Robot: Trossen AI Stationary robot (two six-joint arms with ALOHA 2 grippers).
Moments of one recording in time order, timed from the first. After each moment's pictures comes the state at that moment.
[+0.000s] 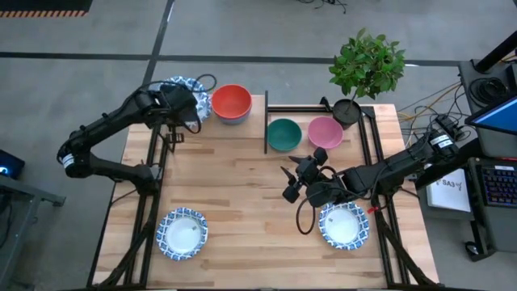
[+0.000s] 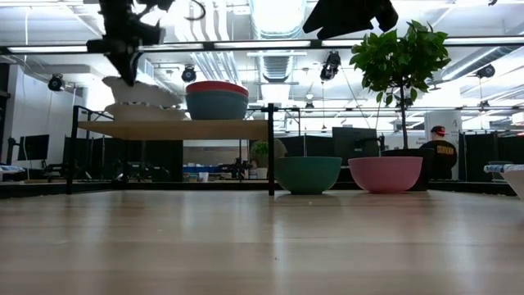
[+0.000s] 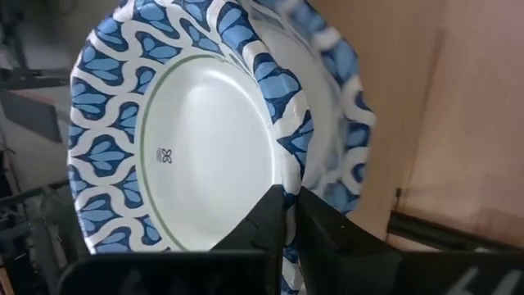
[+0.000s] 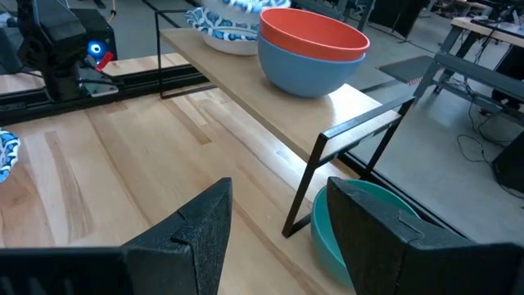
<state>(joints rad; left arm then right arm) 0.56 1.21 1.33 -1.34 -0.49 0.58 0.35 1.42 1.07 -0.26 0.97 0.40</state>
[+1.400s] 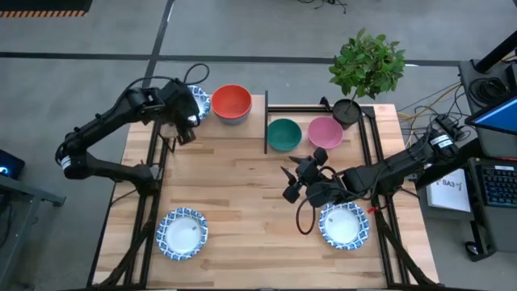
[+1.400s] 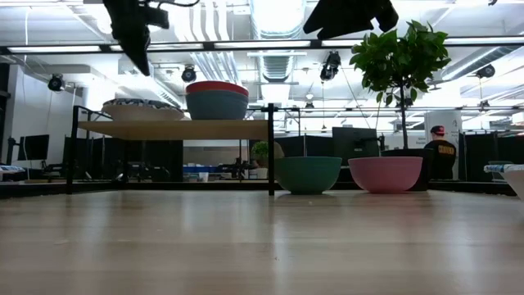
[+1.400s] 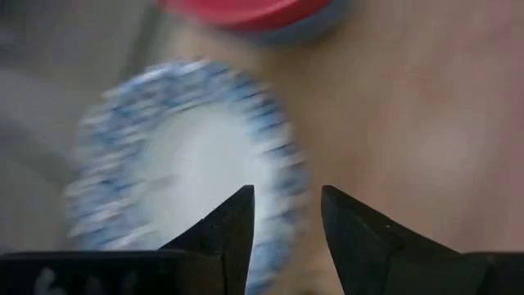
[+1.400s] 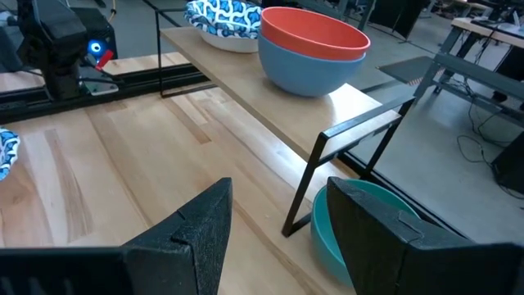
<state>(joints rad) 0.57 1.19 1.38 -1.27 -0.21 0.28 0.35 1.42 1.07 -0.26 0.97 0.40</state>
